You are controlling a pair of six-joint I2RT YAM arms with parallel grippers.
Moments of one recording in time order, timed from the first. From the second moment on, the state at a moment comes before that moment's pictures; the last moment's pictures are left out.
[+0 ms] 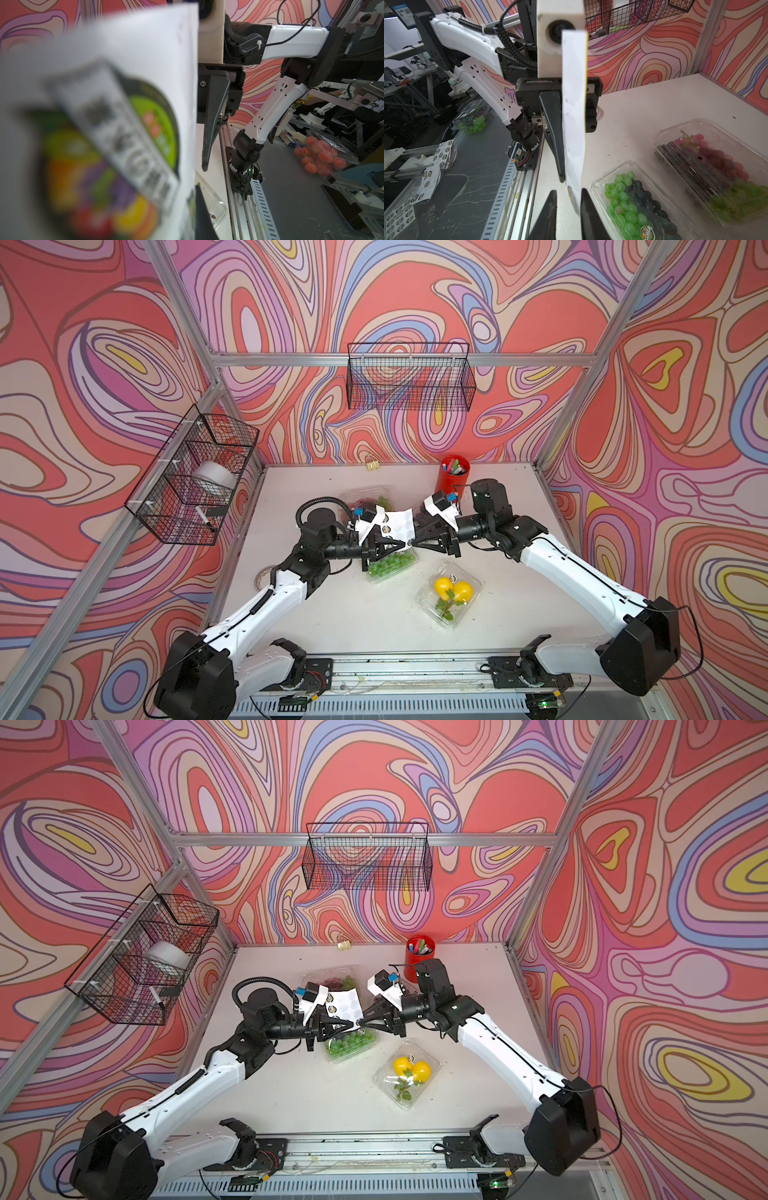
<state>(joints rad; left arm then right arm) -0.46 1.13 0.71 0.30 1.03 -0.16 0.50 1.33 1.12 -0.34 -1.07 -0.30</state>
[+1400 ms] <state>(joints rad) -0.47 1.16 0.72 0.39 1.03 -0.21 0.48 1.42 1.16 -0.33 -1.24 -0.31</state>
